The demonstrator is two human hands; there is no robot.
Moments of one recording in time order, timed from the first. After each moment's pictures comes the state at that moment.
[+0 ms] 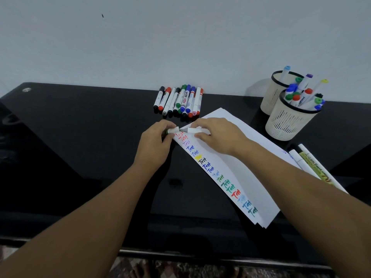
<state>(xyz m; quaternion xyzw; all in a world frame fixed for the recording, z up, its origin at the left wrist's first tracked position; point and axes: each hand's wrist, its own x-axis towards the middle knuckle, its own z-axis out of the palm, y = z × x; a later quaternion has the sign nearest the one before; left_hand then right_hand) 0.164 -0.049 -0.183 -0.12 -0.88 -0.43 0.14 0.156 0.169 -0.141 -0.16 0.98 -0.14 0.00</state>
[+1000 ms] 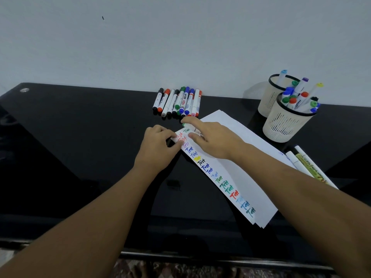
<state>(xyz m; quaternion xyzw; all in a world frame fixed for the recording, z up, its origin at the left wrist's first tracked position) 0.161 -0.045 -0.196 -0.14 -0.92 -0.33 0.17 0.165 0.159 -0.138 -0.20 0.96 -0.18 0.01</state>
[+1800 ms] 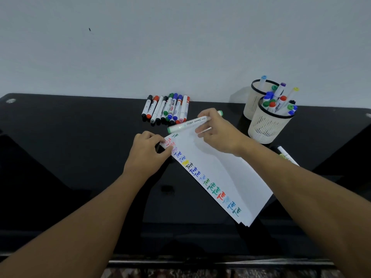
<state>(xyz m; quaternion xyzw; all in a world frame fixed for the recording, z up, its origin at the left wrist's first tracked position) 0.163 -0.042 -0.192 -0.12 -0.92 -0.33 0.15 0.177 0.199 -0.111 -0.05 0.92 -0.39 0.05</state>
